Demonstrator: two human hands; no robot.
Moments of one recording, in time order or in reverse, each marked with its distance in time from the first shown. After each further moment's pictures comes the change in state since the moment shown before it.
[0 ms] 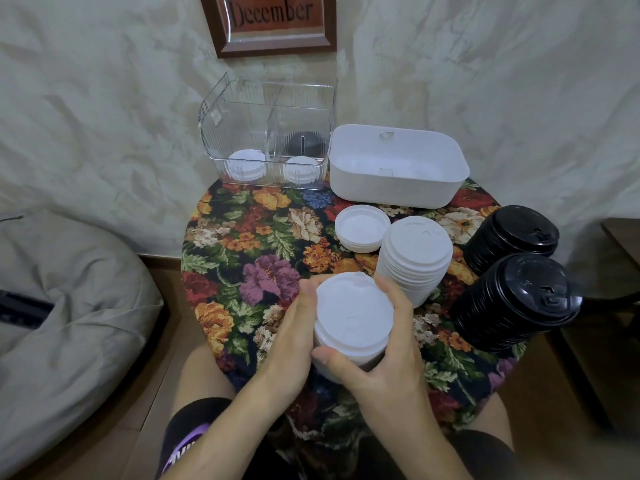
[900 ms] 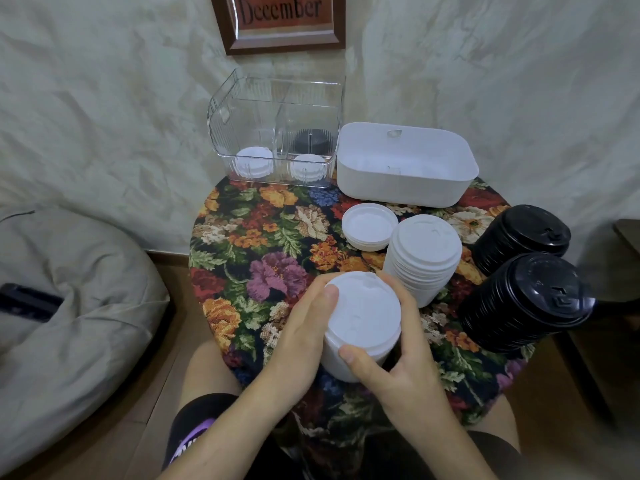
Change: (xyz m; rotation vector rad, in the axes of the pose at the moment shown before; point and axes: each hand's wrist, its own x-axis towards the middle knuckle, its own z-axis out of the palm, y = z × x) left_hand -0.001 -0.001 -0.003 0.052 -0.014 0.048; right_hand 0.005 0.006 -0.012 0.167 -0.133 -0.003
